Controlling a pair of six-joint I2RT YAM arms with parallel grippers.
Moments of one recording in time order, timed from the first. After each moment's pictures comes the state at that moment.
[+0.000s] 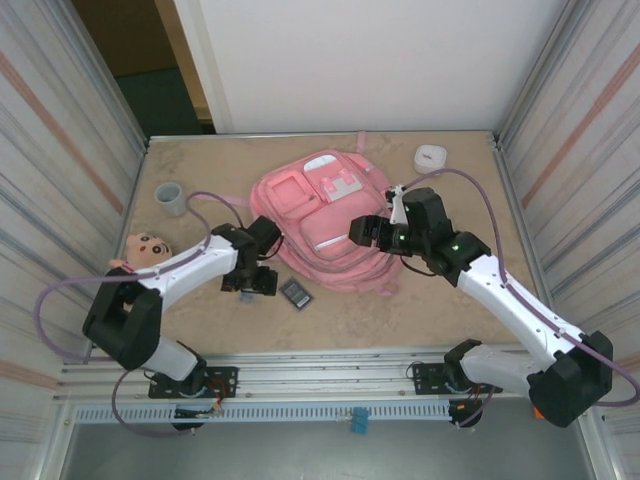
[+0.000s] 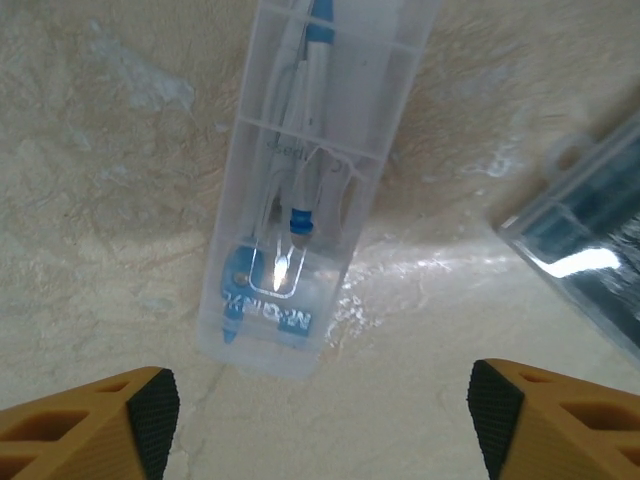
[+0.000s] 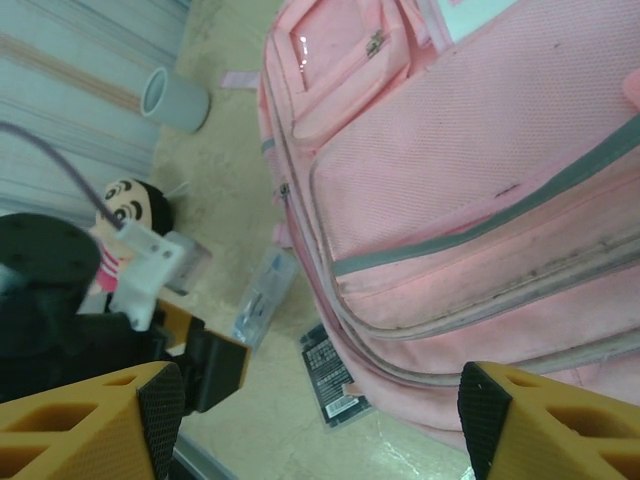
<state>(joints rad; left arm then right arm) -0.60 1.51 0.96 -0.99 -0.10 -0.48 0.56 1.11 0.94 -0.45 -0.28 0.69</state>
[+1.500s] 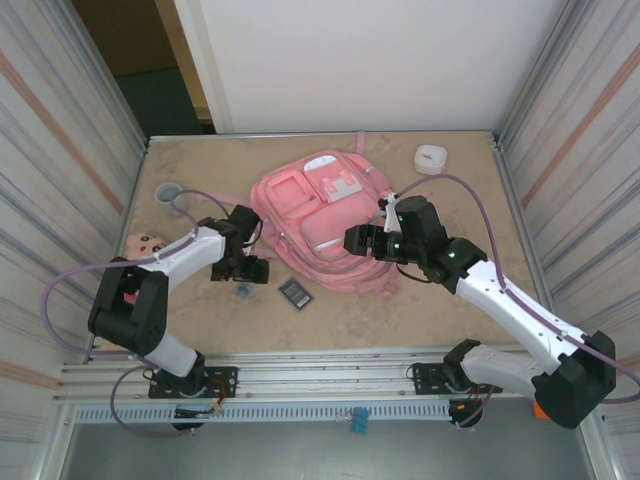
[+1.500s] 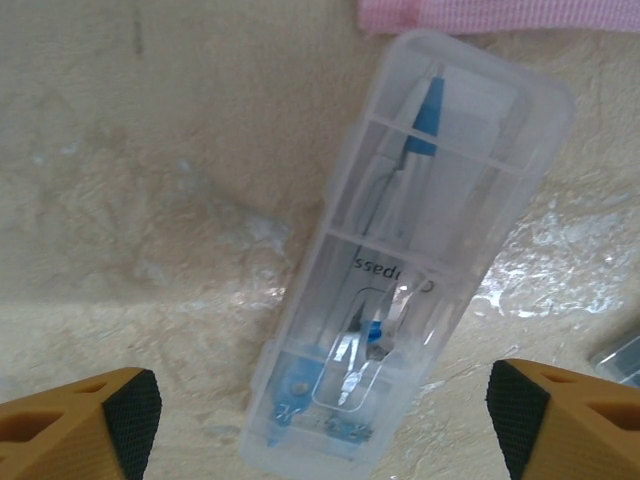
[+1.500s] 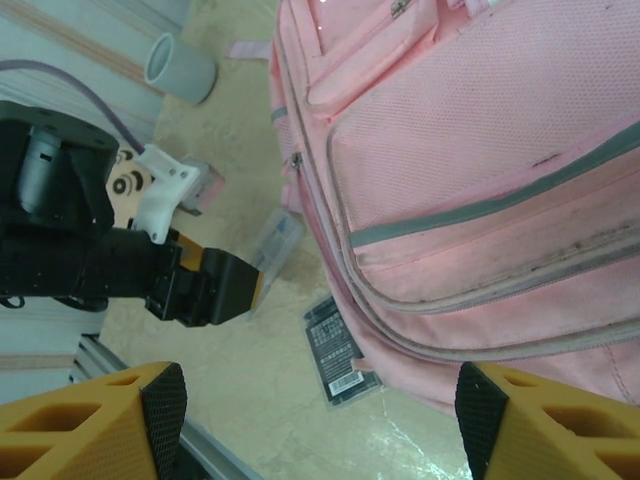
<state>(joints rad) -0.40 1.55 0.93 -0.84 -0.04 -0.30 0.62 1.09 0.91 -0.45 -0.25 0.69</state>
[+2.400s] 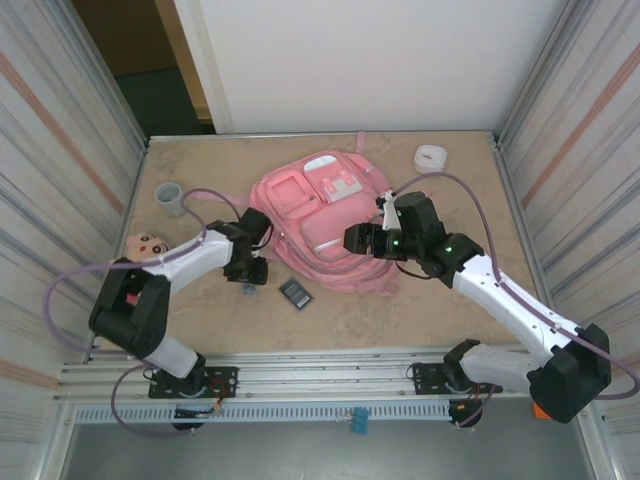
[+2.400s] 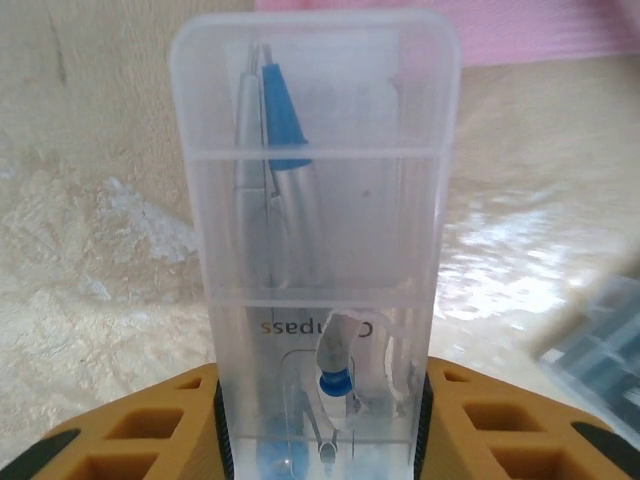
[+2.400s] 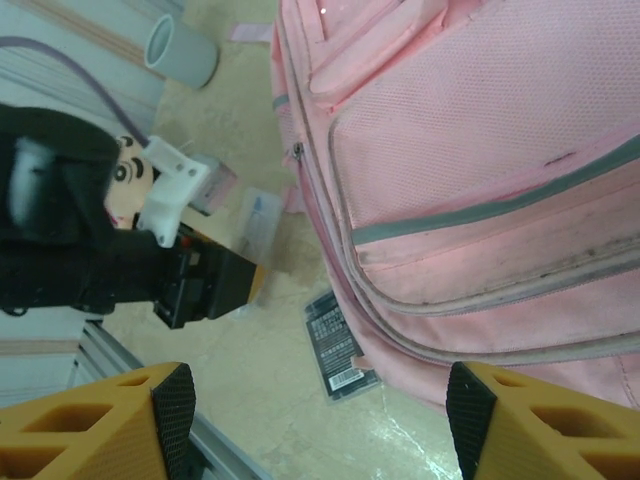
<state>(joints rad) -0.50 1.51 0.93 -0.82 -0.08 -0.34 0.59 1.13 0.92 -0.44 -0.32 0.67</state>
